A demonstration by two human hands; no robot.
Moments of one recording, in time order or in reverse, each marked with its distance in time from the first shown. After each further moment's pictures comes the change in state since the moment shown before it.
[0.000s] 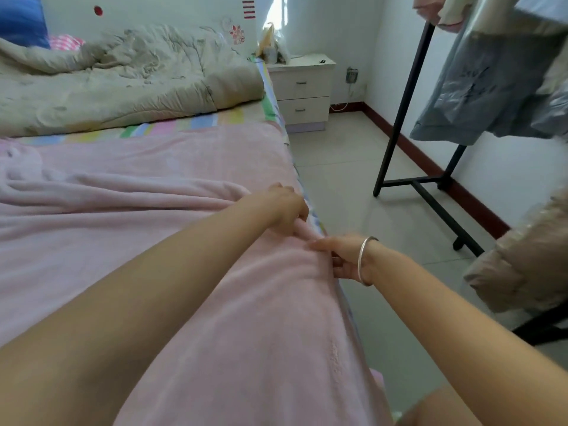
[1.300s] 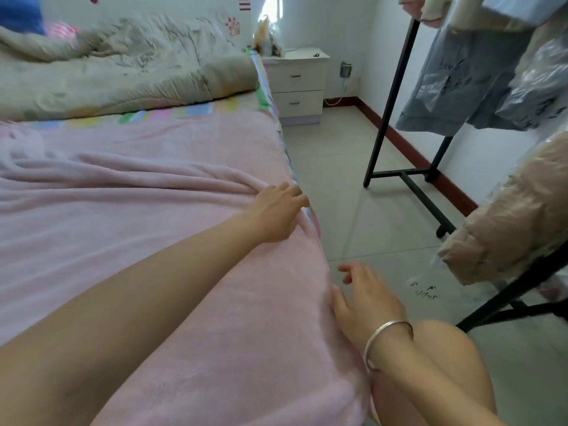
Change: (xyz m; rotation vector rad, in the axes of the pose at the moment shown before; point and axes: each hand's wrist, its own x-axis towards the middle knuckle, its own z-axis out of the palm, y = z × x) left_hand -0.042 0.053 0.037 -0.100 0.437 -0.002; right_hand -0.120 0.119 0.000 -0.990 0.597 -0.508
